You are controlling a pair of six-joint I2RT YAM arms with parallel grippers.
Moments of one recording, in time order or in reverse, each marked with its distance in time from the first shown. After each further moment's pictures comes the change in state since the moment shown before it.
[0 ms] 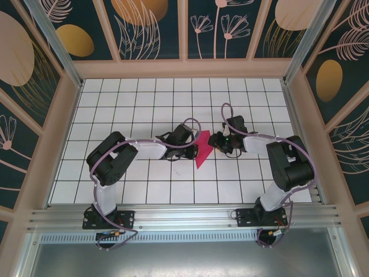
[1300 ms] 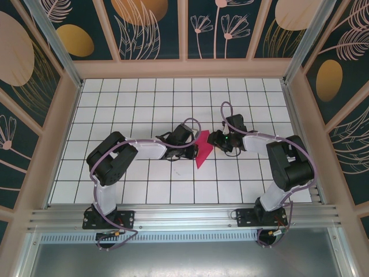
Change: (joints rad) left arm 0.000 0.000 0.000 0.000 0.000 0.001; right arm 0.005 0.002 0.023 -0.011 0.037 -0.001
